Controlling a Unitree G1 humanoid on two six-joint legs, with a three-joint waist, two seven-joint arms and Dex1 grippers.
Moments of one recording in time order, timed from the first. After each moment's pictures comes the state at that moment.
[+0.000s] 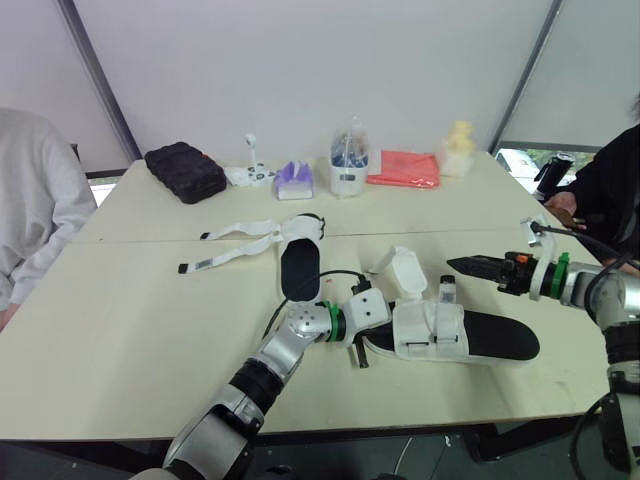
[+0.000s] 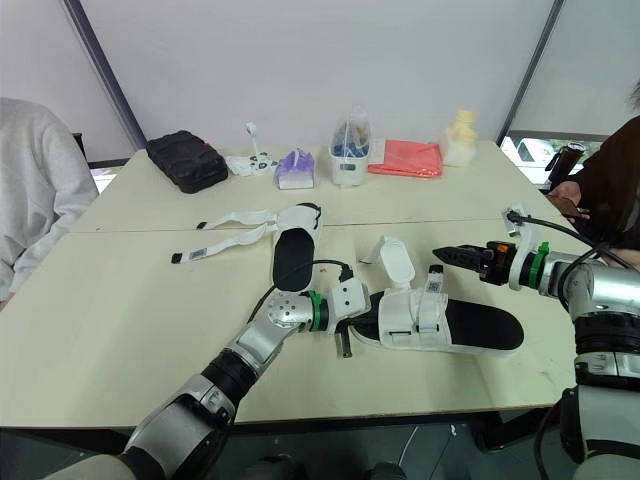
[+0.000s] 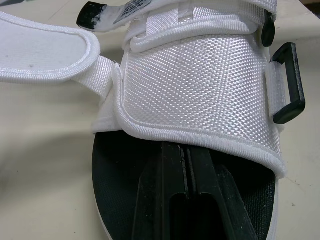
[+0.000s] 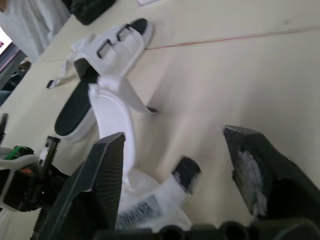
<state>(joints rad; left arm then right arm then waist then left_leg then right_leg) -0.66 0.02 -0.44 0.59 0.10 -0.09 -0.84 -0.66 -0.88 -0.15 0.58 0.51 0.84 1.10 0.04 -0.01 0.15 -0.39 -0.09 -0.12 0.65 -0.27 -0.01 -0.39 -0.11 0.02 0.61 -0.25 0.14</state>
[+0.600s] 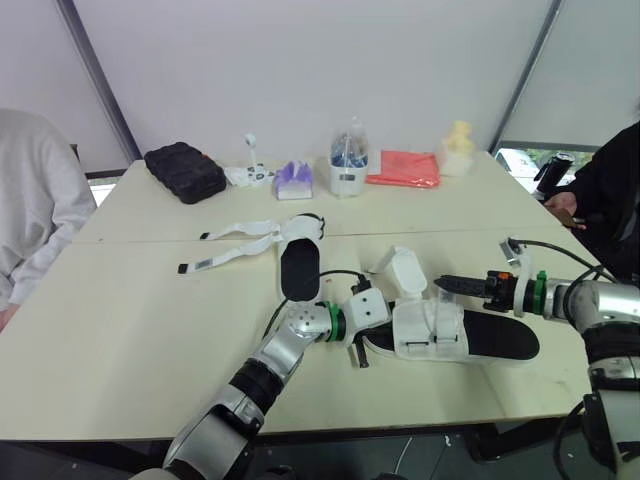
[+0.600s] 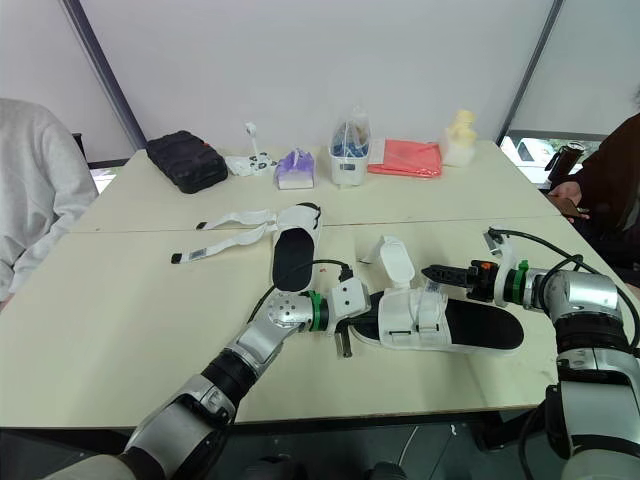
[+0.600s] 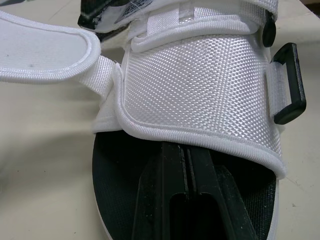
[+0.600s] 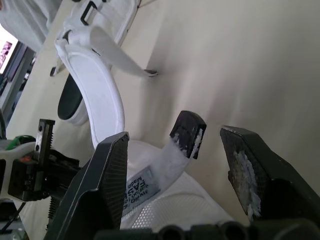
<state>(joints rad) -0.66 0.02 -0.43 0.59 0.10 -0.09 -0.82 -0.72 -0.79 -0.10 0.69 0.47 0.92 1.13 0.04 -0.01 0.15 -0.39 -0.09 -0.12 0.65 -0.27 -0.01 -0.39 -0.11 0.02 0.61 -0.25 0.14</state>
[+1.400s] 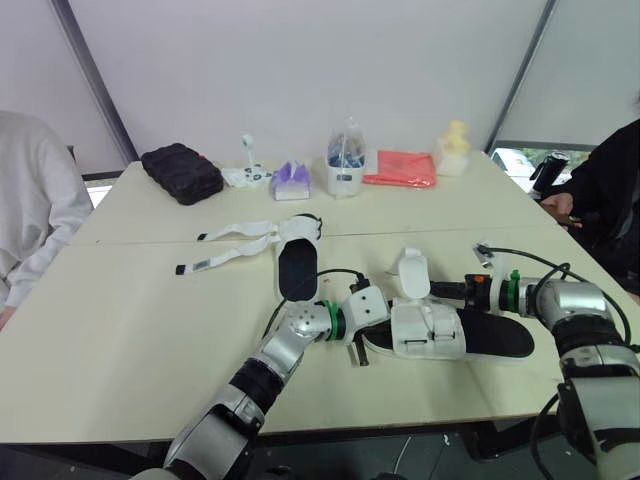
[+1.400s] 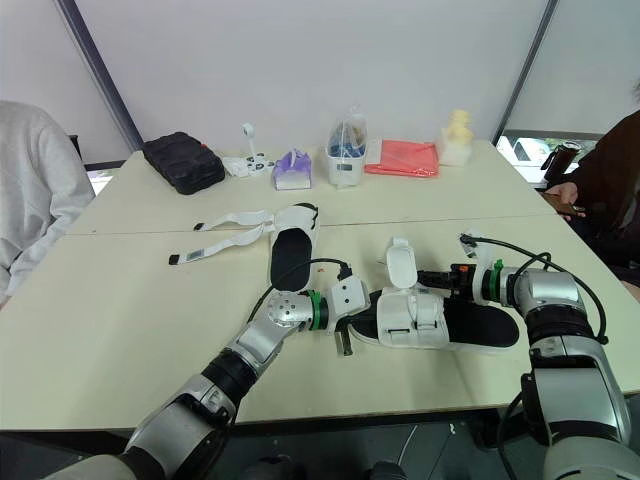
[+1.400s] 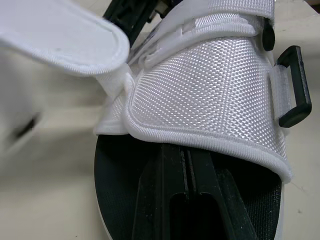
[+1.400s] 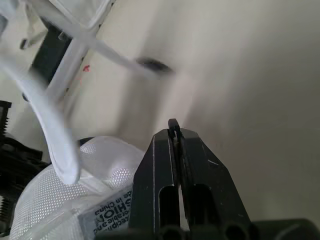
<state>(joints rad) -0.66 0.02 -0.43 0.59 0.10 -0.07 -0.81 -0.82 -0.72 0.01 0.85 0.31 0.71 1.14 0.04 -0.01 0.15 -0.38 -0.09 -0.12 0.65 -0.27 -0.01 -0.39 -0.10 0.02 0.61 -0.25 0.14</state>
